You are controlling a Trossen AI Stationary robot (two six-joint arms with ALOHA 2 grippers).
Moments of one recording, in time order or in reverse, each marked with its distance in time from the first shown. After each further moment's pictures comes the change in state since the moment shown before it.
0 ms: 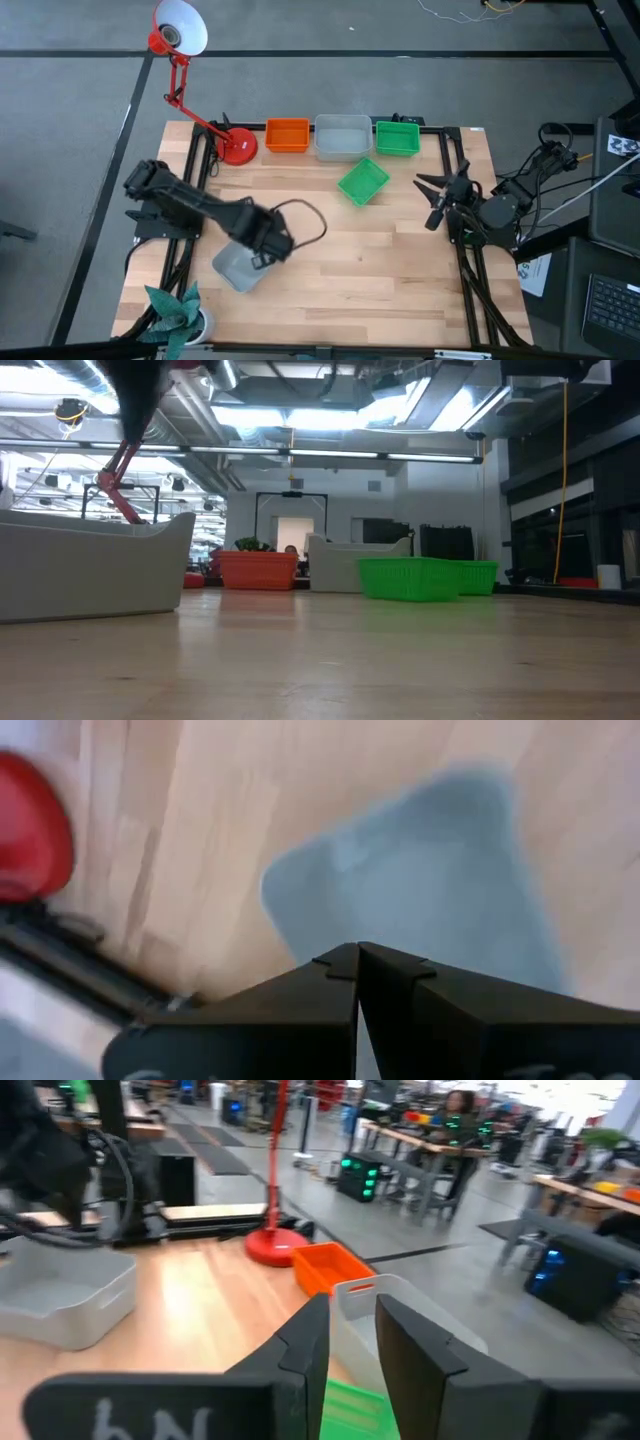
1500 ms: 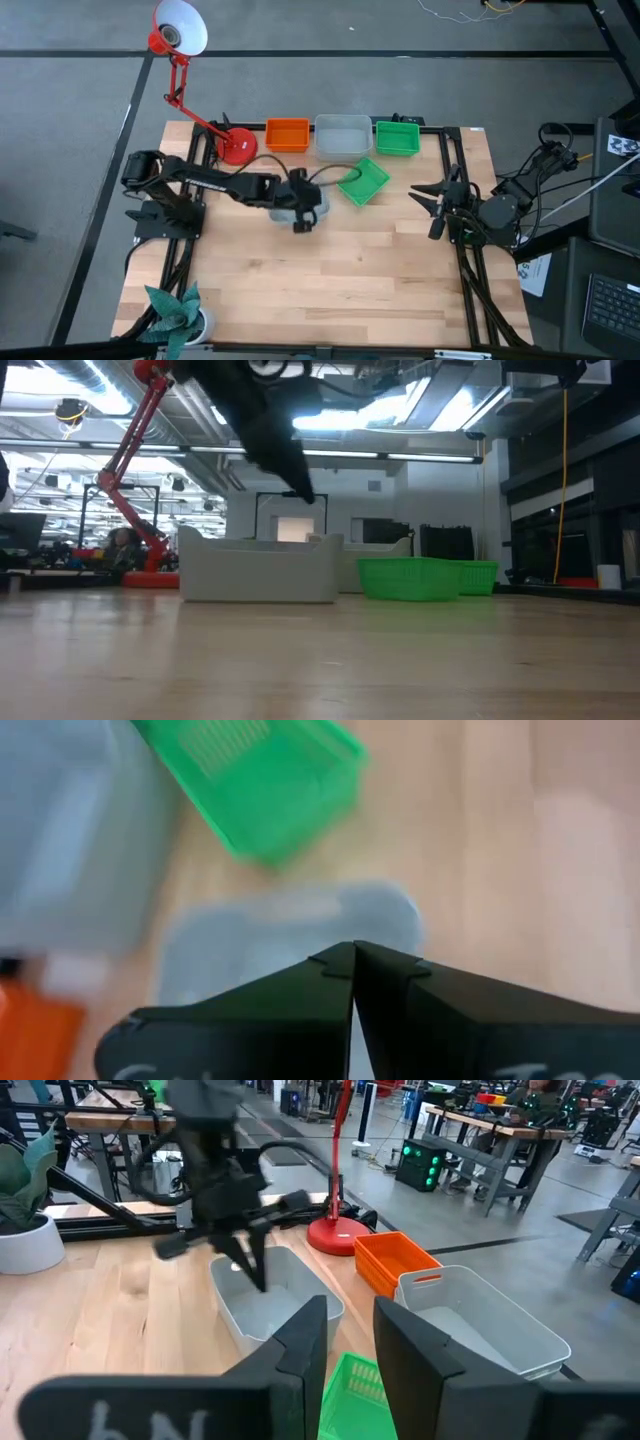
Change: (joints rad) left arm 0.361 -0.075 -0.404 1.173 -0.072 0.866; right arm 0.000 0.000 0.000 -0.008 -0.170 0.050
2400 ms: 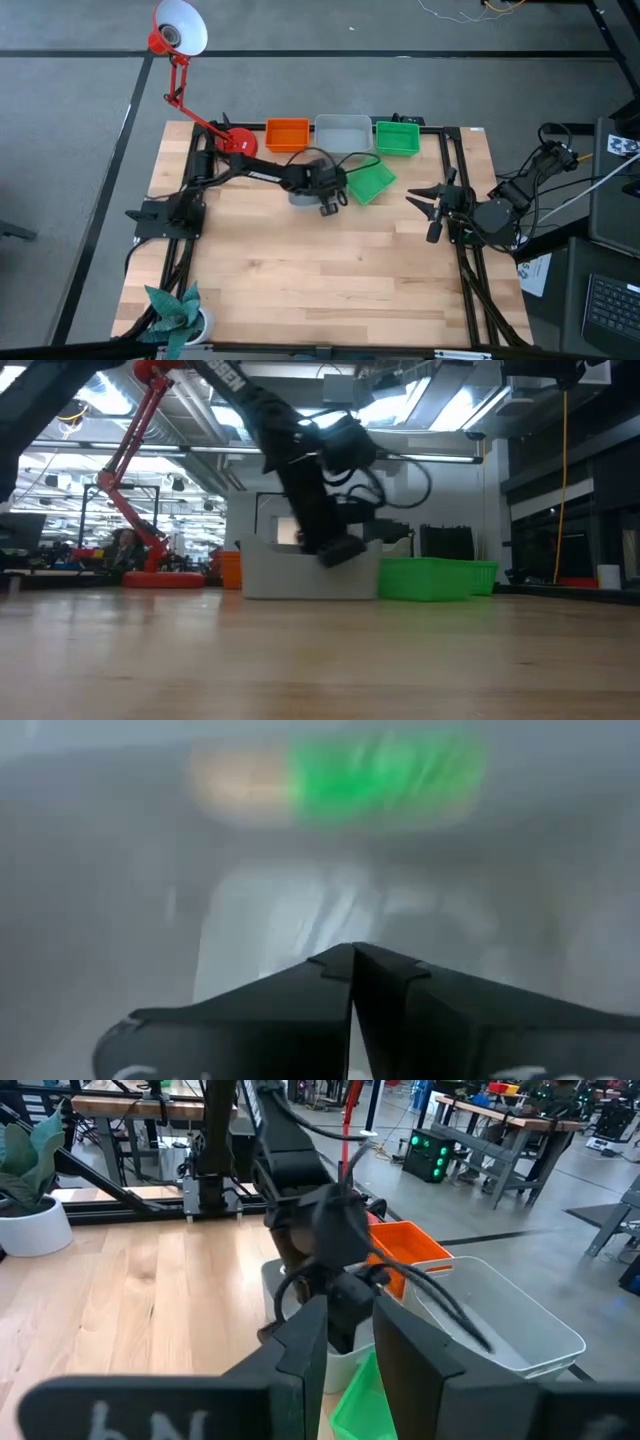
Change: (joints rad) left arm 0.186 0.507 0.310 0.021 -0.001 -0.017; right arm 0.000 0.034 0.000 -0.015 -0.024 0.028
